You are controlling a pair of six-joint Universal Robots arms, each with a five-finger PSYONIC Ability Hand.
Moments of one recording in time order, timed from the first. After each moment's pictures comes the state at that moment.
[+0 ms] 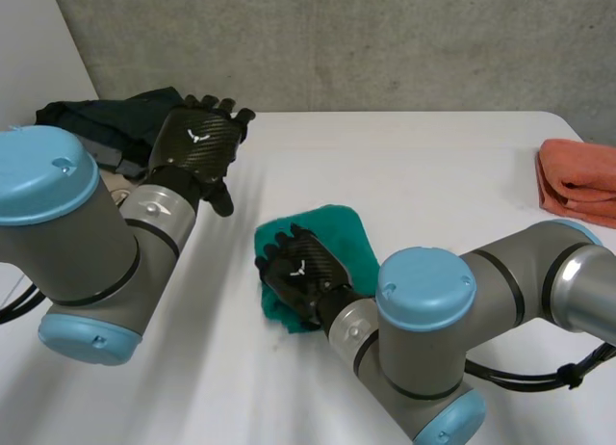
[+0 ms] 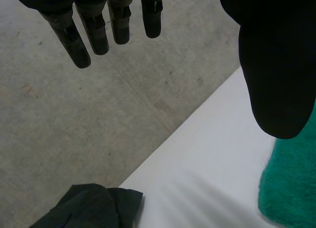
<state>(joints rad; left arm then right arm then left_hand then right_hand) 4.19 -1.89 -1.52 3.43 -1.62 3.53 2.36 -0.92 1.45 -0.27 1.43 2.55 0.19 0.21 0.21 0.20 0.05 0.32 0.33 0.34 0.33 0.13</state>
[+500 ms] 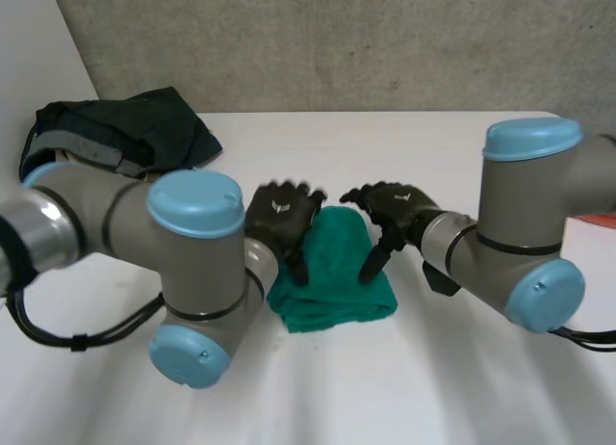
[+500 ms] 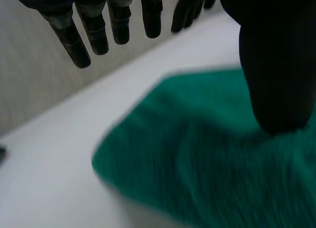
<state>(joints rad) 4.00 -2.26 -1.23 3.18 -1.70 3.31 2.05 -0.90 1.16 0.18 1.33 3.07 0.19 0.21 0.21 0.20 0.05 0.23 0.22 0.21 0.21 0.04</state>
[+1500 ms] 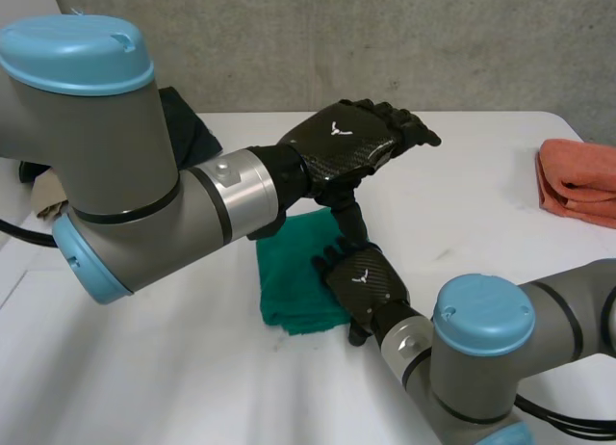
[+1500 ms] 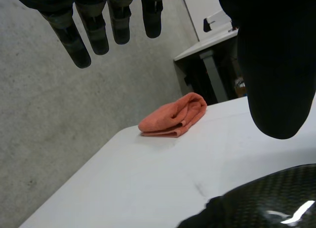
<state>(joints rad) 4.08 -2.06 -1.02 2.98 -1.01 3.36 2.24 -0.99 1.71 -0.46 1.49 2.70 0.19 0.21 0.21 0.20 0.05 0.23 0.22 0.21 0.21 0.04</state>
